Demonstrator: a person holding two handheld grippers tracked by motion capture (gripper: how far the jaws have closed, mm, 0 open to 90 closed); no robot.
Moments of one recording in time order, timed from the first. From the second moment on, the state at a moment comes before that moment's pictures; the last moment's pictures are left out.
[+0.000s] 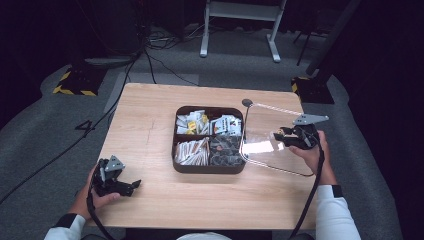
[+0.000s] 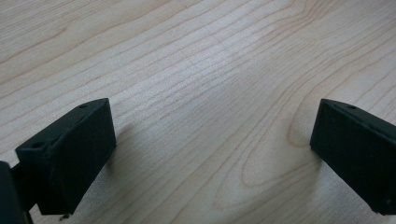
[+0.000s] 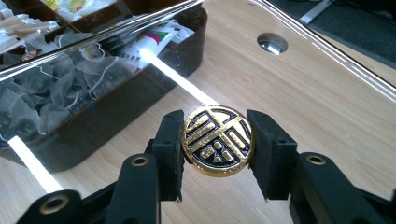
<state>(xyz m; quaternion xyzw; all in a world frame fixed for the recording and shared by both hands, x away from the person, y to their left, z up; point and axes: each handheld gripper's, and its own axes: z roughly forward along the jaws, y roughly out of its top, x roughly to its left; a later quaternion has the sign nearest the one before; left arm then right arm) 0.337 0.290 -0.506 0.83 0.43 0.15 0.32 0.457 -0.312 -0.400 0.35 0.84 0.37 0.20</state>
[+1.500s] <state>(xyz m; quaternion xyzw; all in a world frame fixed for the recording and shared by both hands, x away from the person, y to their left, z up) 0.337 0.290 -0.506 0.83 0.43 0.15 0.32 0.481 -0.344 -0.466 0.38 0.85 0.31 0.18</state>
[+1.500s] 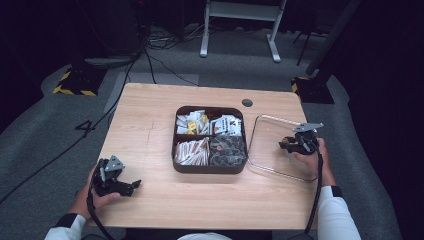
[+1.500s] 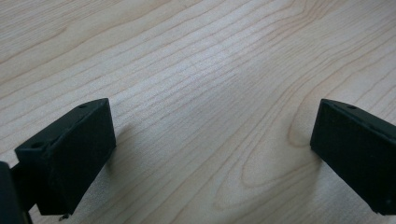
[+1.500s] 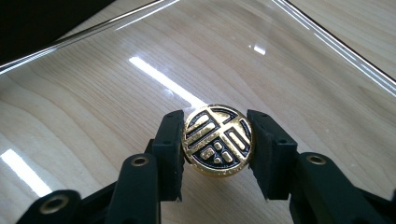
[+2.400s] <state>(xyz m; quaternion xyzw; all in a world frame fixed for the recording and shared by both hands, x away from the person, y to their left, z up) 0.337 0.290 -0.507 0.83 0.43 0.15 0.32 0.486 -0.340 -0.465 0.41 0.82 0.35 0.18</state>
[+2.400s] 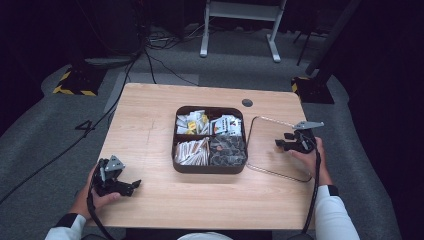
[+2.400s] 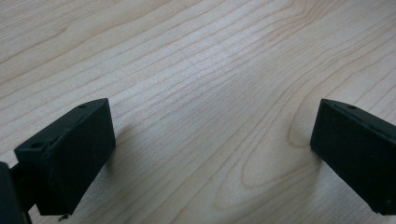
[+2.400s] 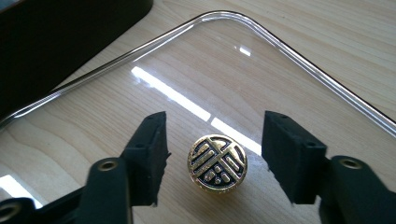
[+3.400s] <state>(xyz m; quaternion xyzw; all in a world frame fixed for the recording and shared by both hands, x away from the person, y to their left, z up) 0.337 0.289 -0.507 0.83 0.43 0.15 0.32 0.471 -0.304 -0.426 0.37 0.81 0.41 0.20</state>
